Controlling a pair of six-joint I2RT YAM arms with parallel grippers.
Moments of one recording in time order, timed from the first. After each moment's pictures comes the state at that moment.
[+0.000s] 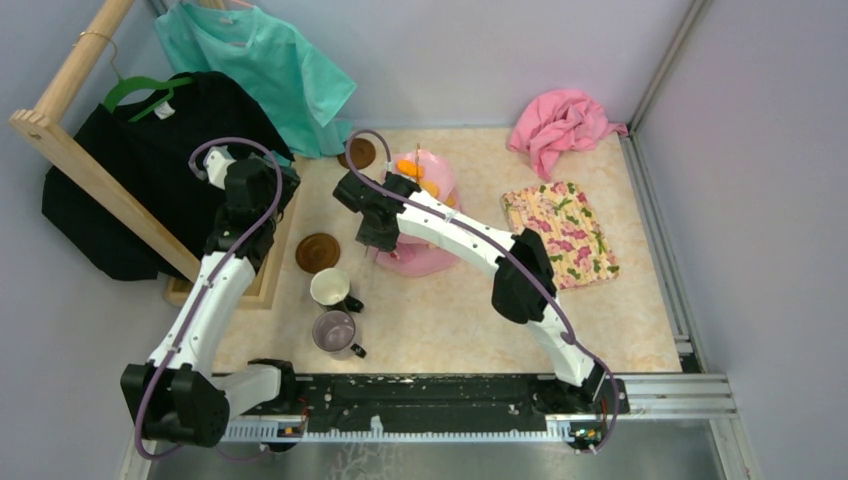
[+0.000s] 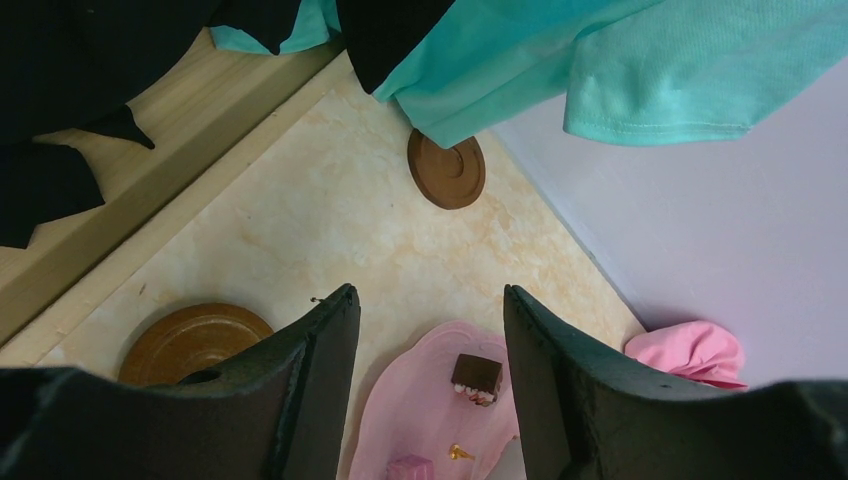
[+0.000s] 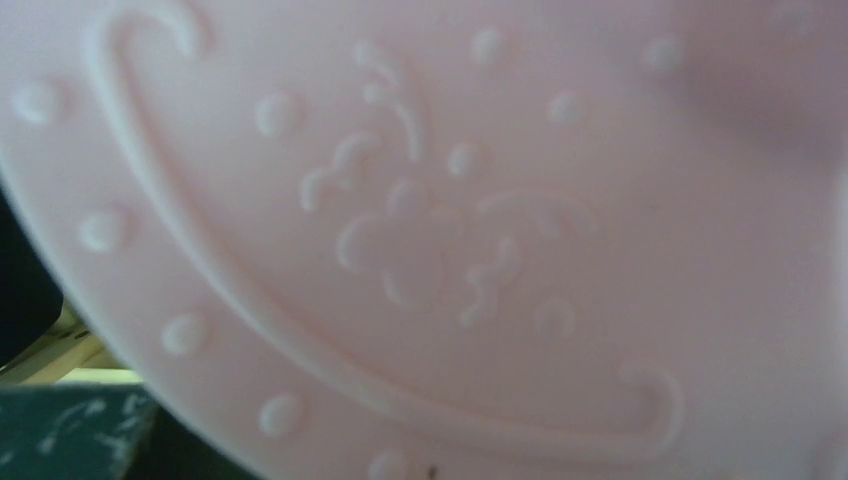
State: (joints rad) left arm -0.12 1.13 0.98 -0.19 -0.37 -0.88; right arm 0.99 2.22 2.20 -1.14 0.30 1.23
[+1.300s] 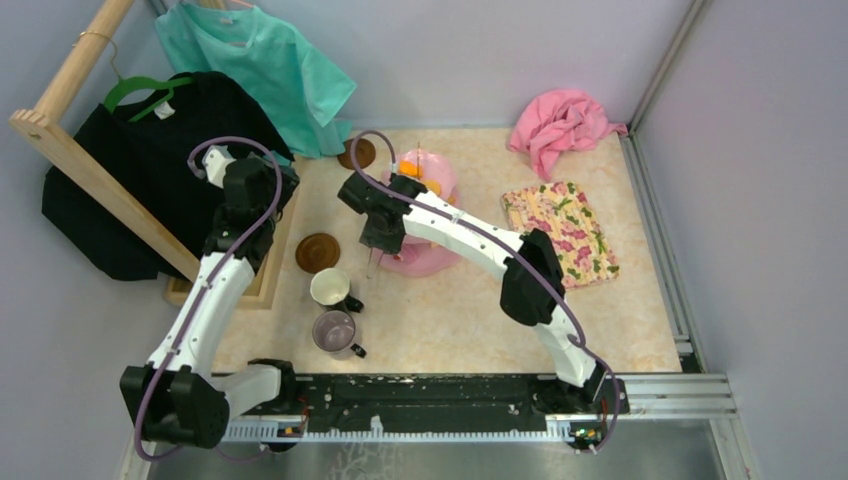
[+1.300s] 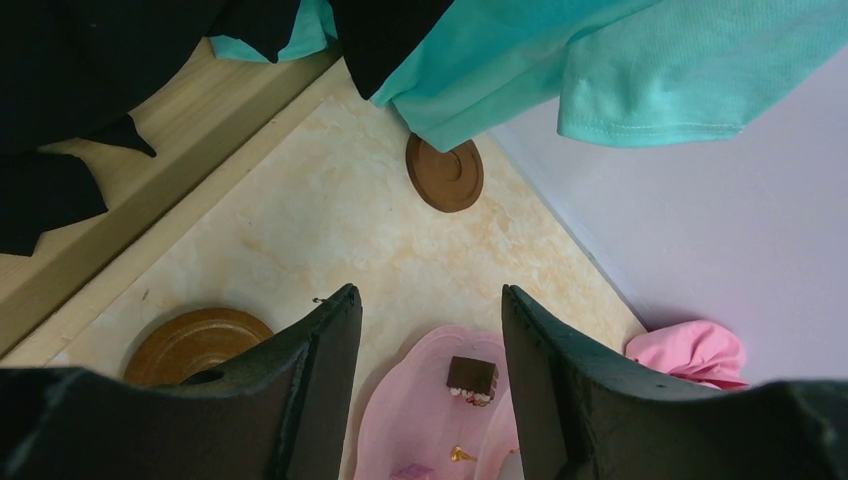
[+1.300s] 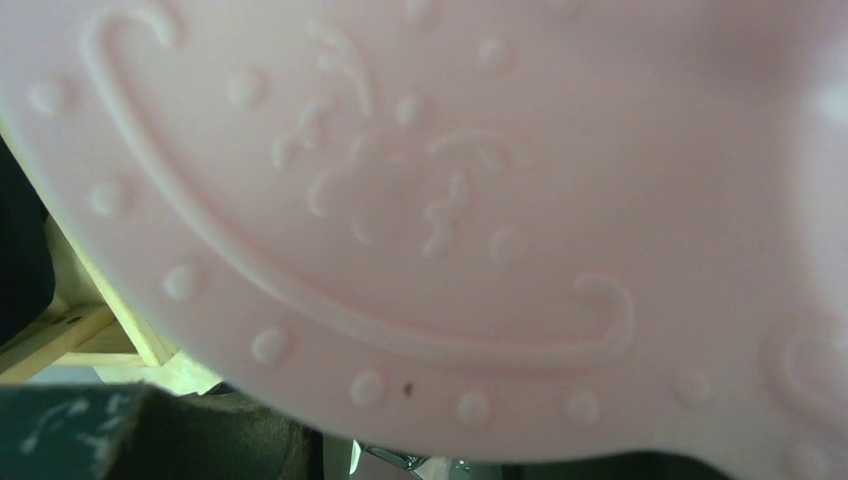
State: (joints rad) left arm -0.12 1.13 0.98 -0.20 -0.37 -0.87; right arm 0.99 2.16 2.13 -1.12 0.30 1.23
